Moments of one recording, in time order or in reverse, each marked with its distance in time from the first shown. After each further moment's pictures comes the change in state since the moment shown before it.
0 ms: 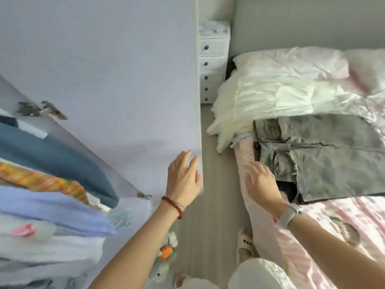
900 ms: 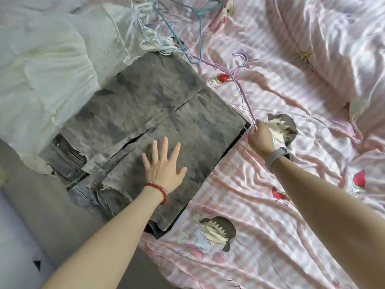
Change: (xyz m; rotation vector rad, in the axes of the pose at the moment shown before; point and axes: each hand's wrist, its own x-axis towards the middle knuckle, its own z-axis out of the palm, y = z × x) left_hand 0.209 0.413 0.444 0.344 -0.783 0.562; right_hand 0.015 0.615 -0.090 0.280 0.258 1.186
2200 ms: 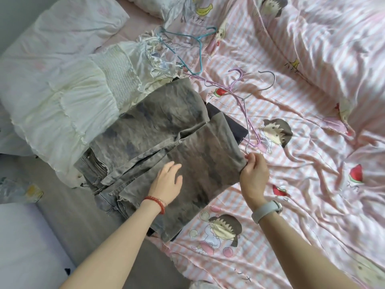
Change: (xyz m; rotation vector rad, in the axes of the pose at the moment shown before) left_hand -0.042 -0.008 -0.035 -0.377 -0.017 0.027; right_hand -0.129 -0.020 -0.006 0.437 0.425 0.060
